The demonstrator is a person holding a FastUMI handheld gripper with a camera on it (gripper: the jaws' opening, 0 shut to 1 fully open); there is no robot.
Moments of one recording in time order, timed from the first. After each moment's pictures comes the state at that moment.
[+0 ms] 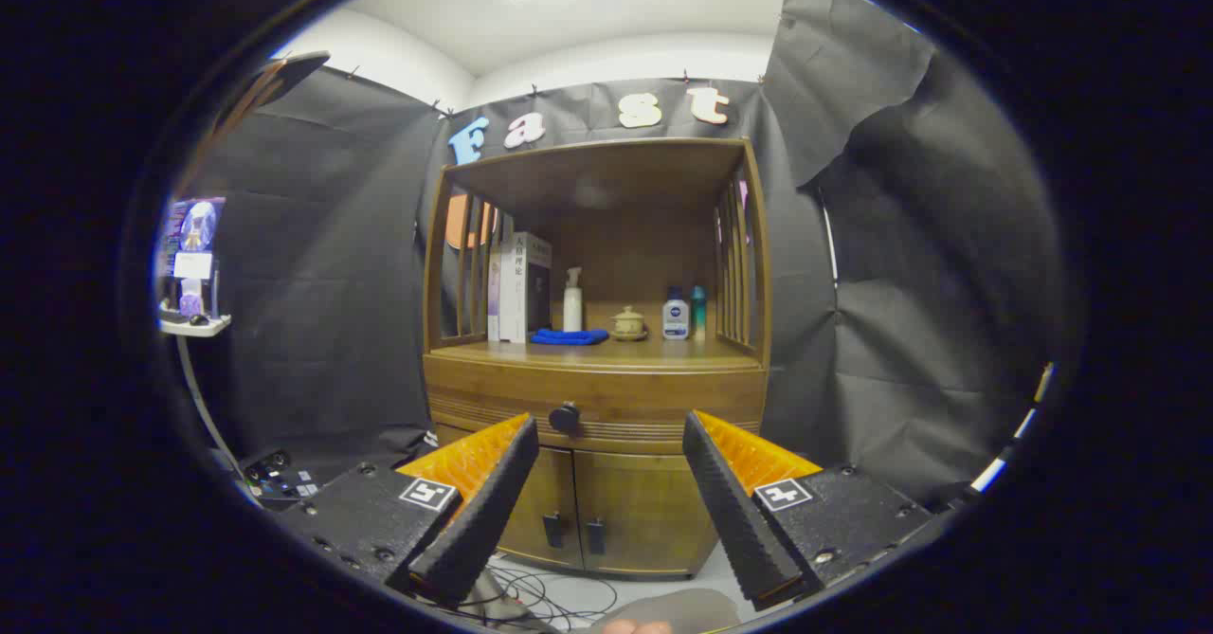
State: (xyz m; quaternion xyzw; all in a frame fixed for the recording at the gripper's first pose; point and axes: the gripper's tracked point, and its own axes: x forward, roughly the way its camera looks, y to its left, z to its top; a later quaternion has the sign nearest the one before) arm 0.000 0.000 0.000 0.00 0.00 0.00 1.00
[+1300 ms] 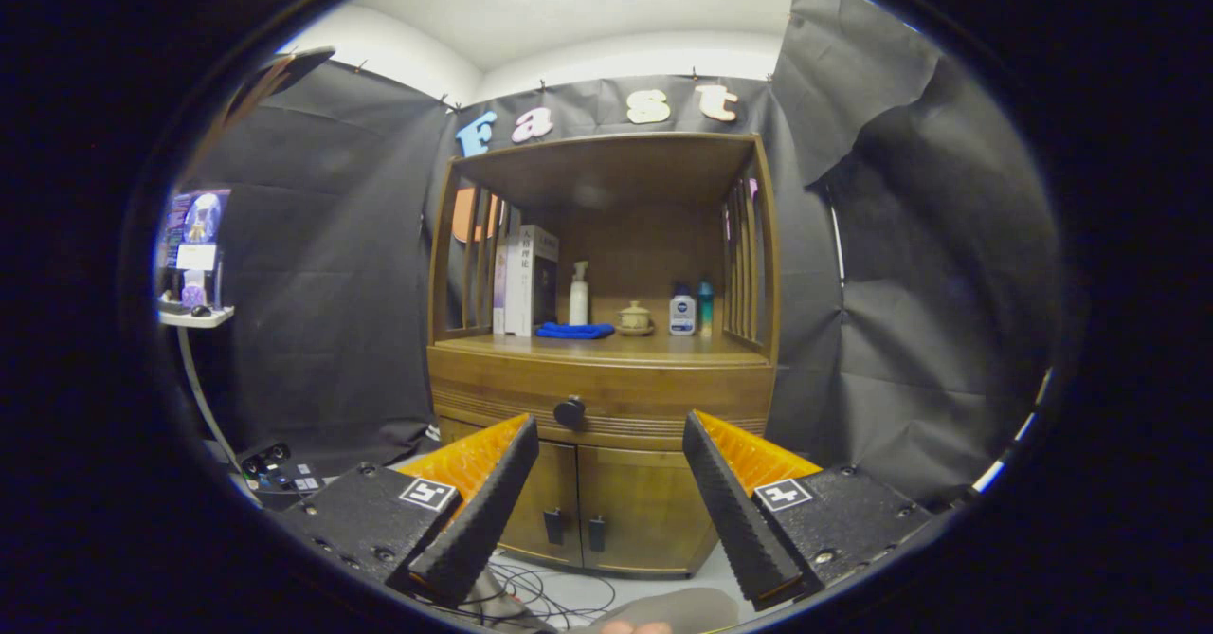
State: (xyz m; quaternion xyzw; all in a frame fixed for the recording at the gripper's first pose) arm 0.007 0.004 -0.007 0.00 0.01 0.00 1.00
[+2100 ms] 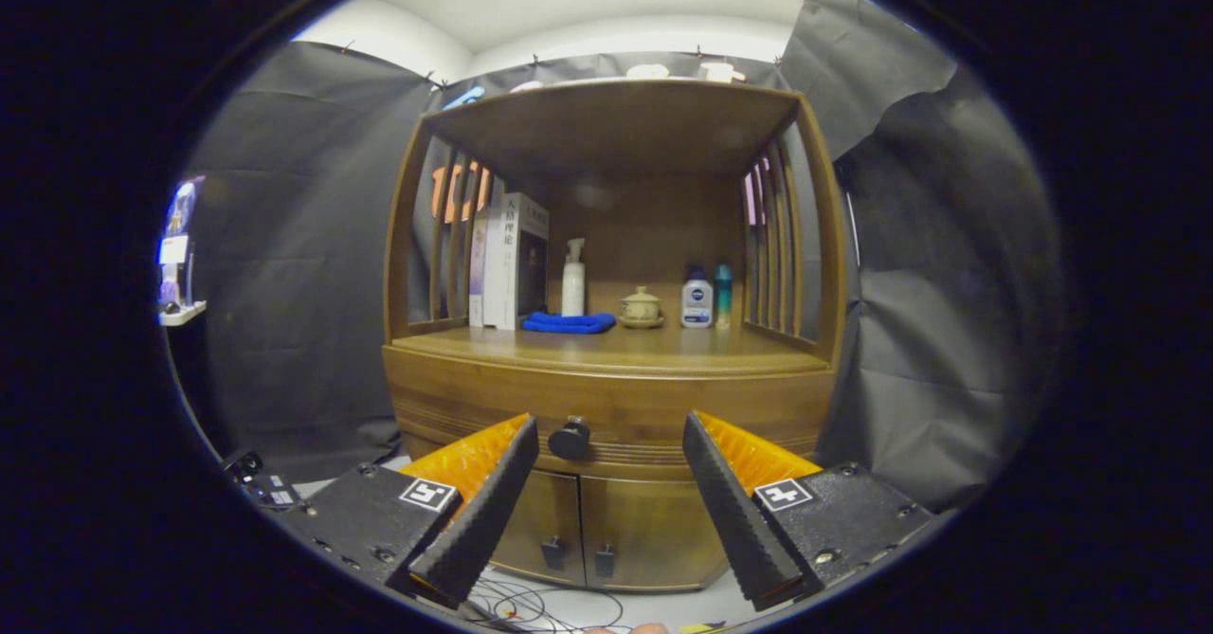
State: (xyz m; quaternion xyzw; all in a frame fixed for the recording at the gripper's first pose) arm 0.155 0.037 -0.025 0.00 0.04 -0.02 1.00
